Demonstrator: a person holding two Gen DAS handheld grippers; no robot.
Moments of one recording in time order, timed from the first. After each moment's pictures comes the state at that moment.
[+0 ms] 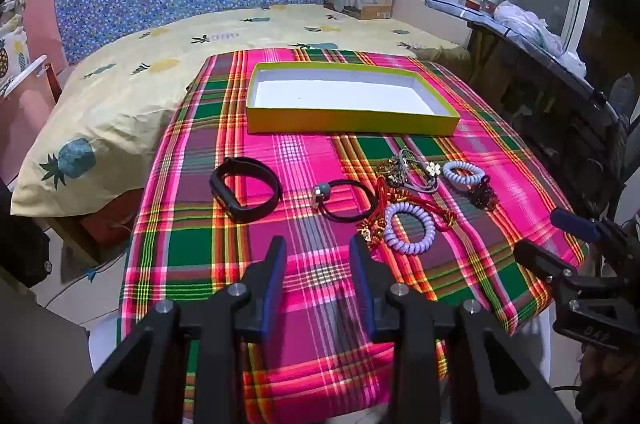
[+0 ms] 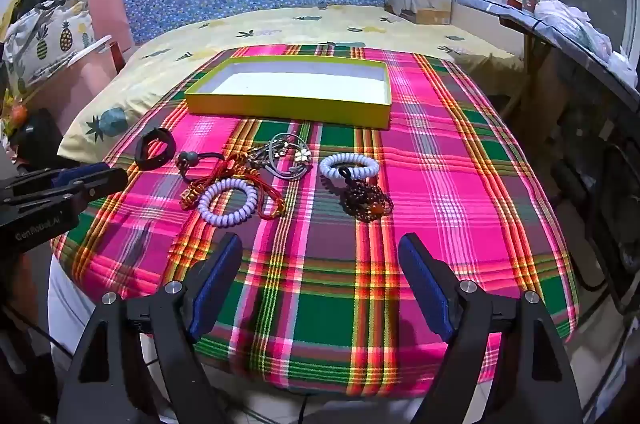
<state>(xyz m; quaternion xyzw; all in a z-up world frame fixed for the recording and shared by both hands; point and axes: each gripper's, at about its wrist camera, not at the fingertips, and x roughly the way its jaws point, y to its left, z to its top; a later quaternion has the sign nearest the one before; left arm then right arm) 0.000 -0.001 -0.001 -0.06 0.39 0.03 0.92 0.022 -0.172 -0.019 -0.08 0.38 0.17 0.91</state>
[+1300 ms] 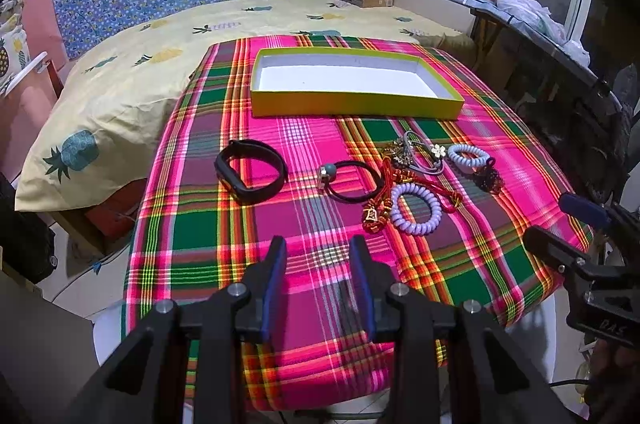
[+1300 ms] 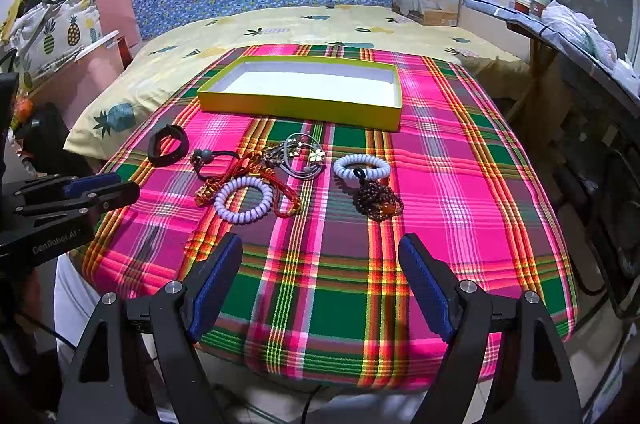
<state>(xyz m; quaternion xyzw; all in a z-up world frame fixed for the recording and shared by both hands) -0.005 0.001 -0.007 -0.06 0.42 0.03 0.91 0.017 -0.163 -0.016 -0.08 0.38 0.18 0.90</state>
